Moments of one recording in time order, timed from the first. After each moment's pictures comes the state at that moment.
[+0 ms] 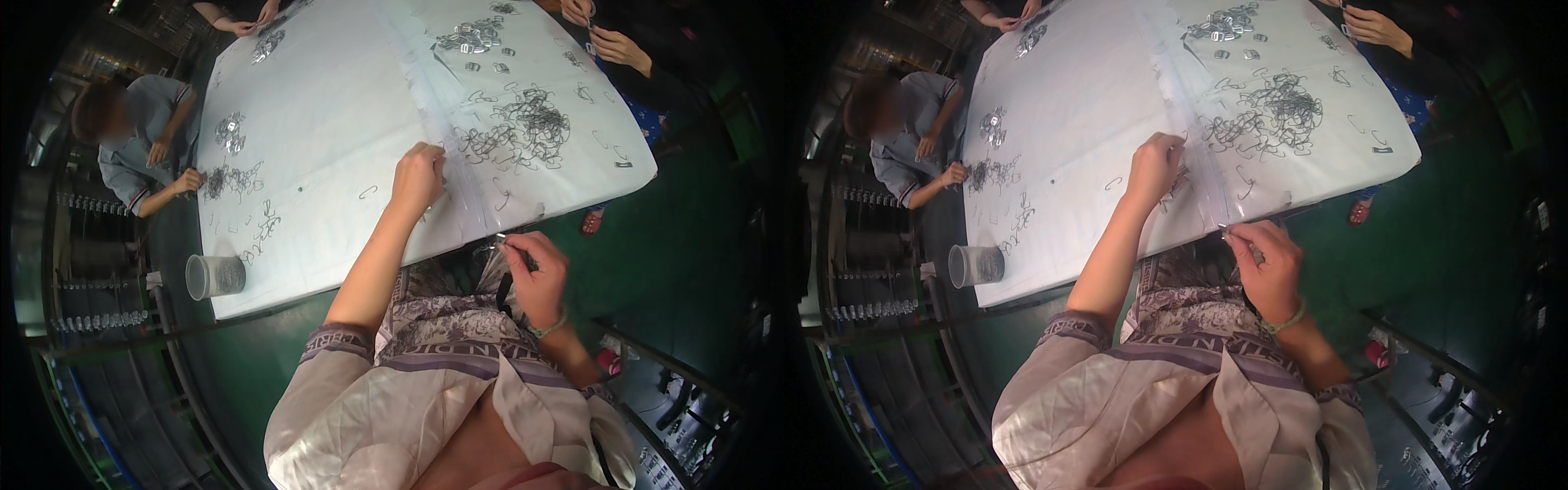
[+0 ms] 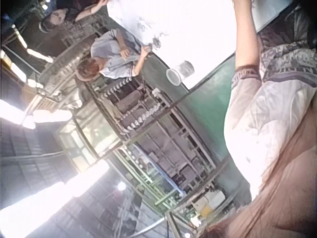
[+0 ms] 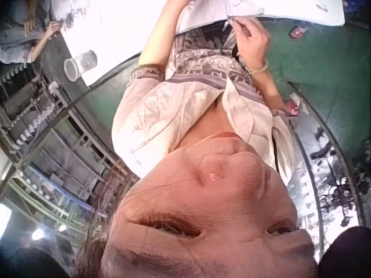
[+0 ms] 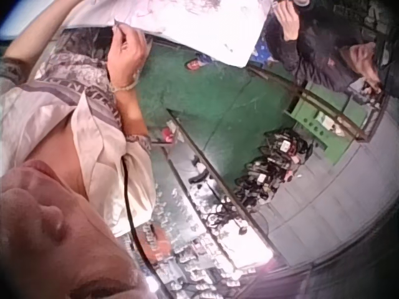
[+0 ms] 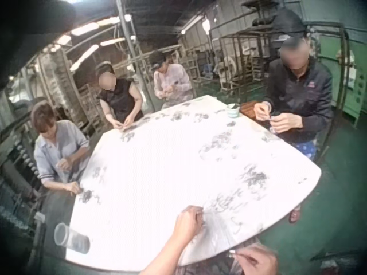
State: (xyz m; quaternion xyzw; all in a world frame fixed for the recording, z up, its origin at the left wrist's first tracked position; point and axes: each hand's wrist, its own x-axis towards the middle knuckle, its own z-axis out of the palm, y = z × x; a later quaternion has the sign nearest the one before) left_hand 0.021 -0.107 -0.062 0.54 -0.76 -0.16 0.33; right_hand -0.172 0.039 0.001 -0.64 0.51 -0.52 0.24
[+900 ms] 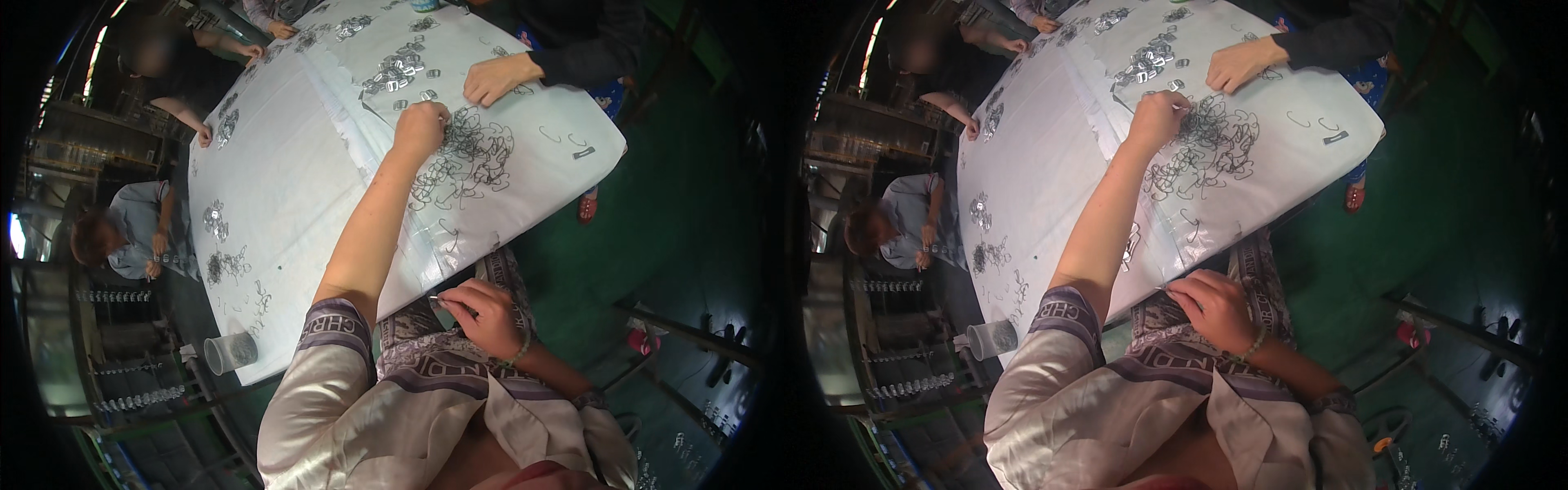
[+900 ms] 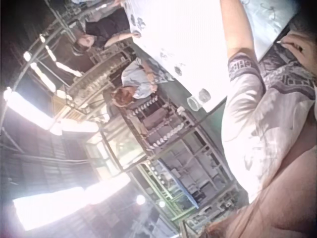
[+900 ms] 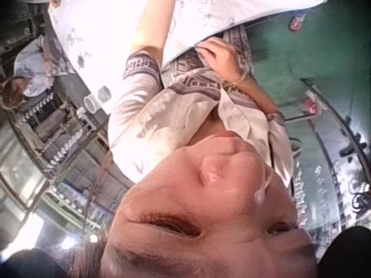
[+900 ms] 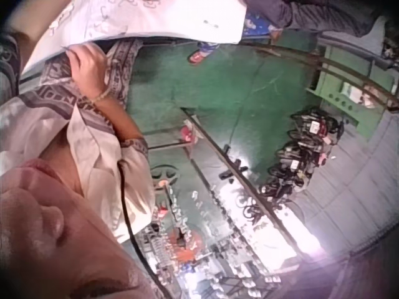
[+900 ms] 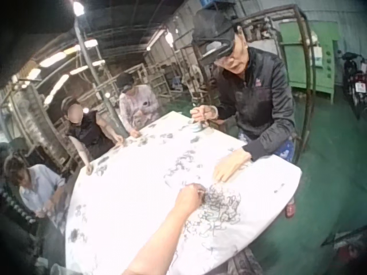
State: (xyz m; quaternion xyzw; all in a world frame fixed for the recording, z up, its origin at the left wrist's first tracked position) left_hand -0.120 -0.264 -0.039 0.44 -0.87 -0.10 0.19; right_hand -0.194 0.033 -0.028 -0.64 0.46 -0.54 0.31
